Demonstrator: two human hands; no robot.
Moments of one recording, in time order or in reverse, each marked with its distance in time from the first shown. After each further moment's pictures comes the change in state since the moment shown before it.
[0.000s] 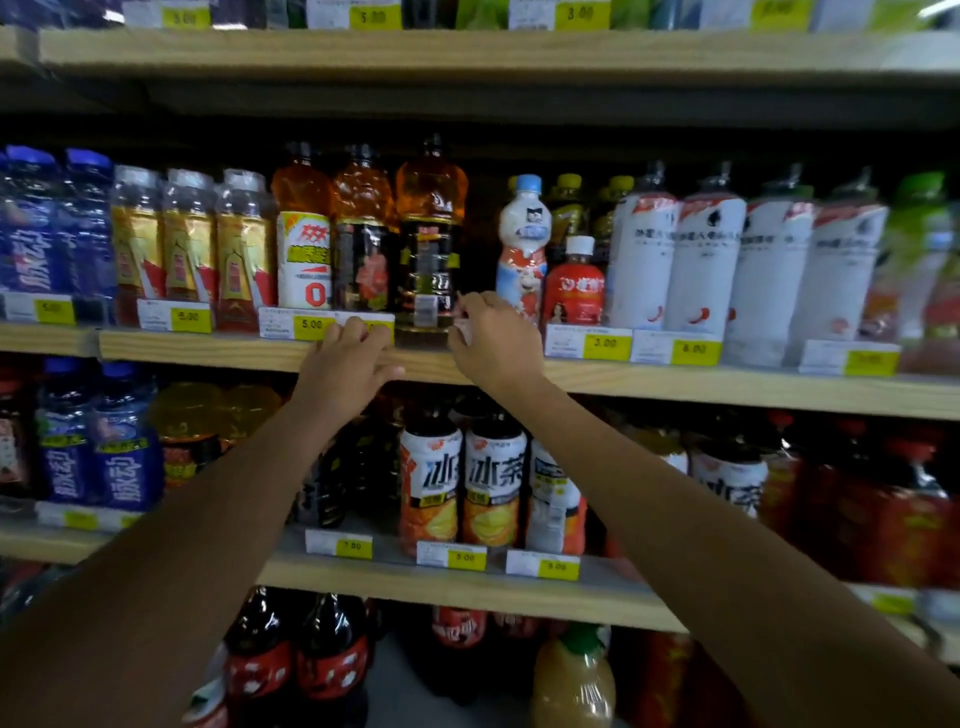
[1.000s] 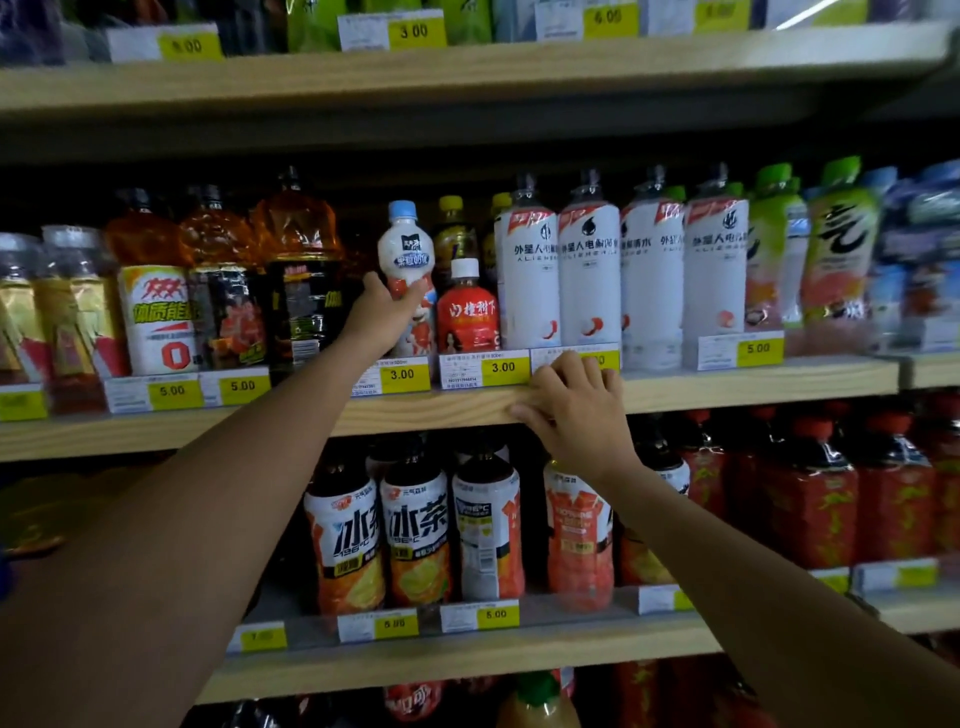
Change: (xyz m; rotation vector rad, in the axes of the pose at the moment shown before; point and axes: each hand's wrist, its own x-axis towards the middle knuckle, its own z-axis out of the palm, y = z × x) left_hand 0.133 0.142 0.010 -0.763 -0.031 -0.252; right_hand -0.098 0.159 -0.031 -0.267 0.266 0.059
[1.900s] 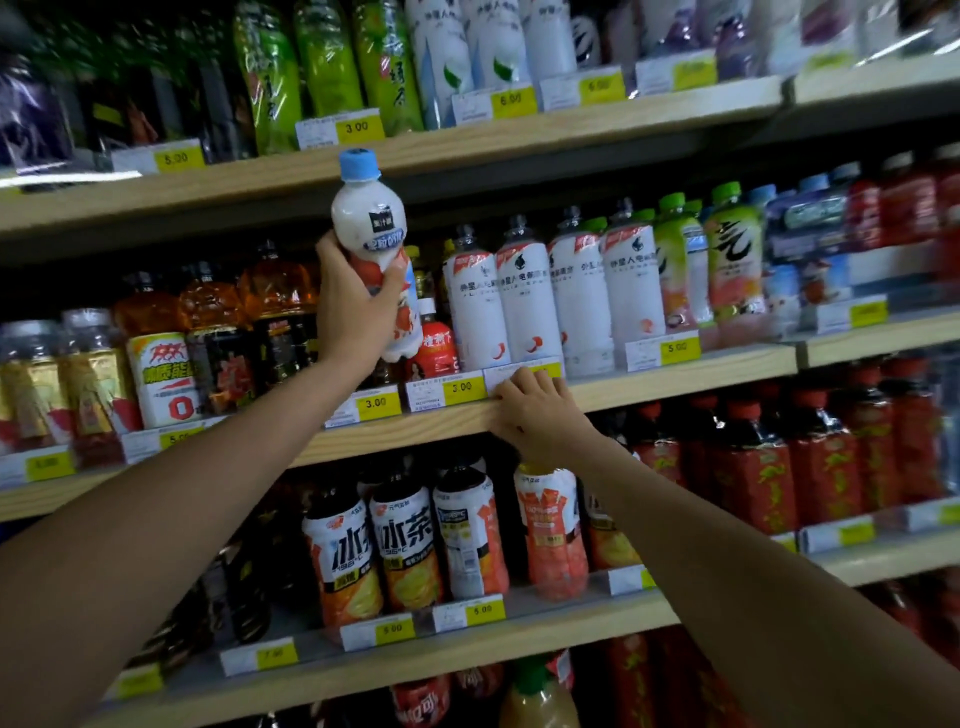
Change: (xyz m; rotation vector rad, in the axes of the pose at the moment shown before) left_hand -0.078 0.086 -0.031 -0.174 0.335 0.413; right_hand 0.005 0.010 -0.021 -0.035 -0.362 -0.043
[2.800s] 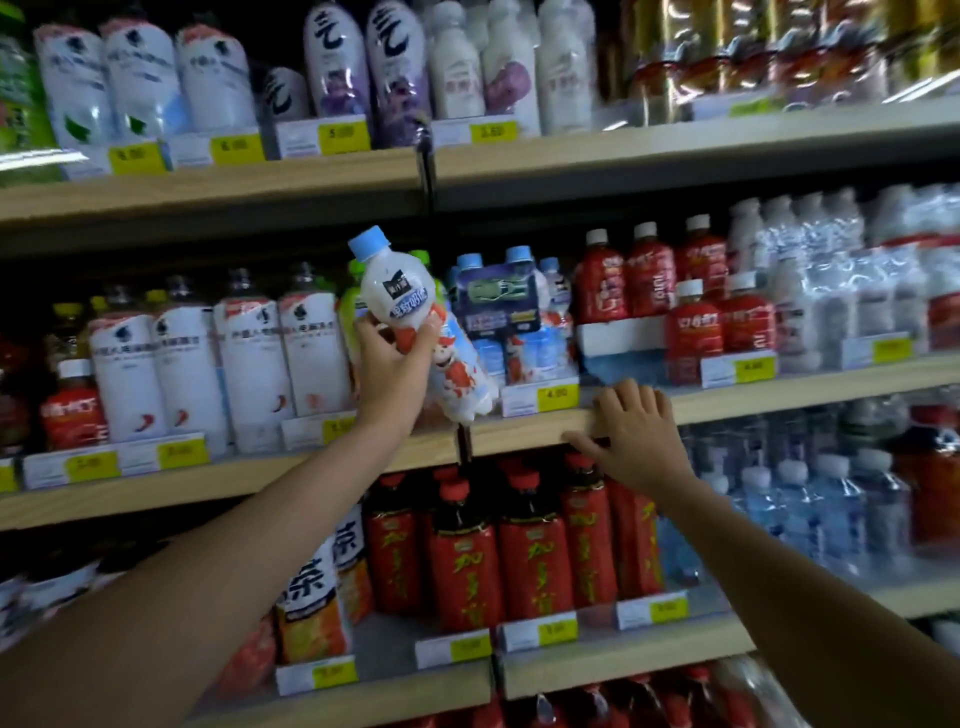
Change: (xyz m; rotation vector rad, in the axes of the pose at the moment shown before) left_hand -0.113 0.214 0.365 -0.389 -0.053 -0.313; right_hand -0.156 0.461 -0.073 -0.098 0.117 0.264
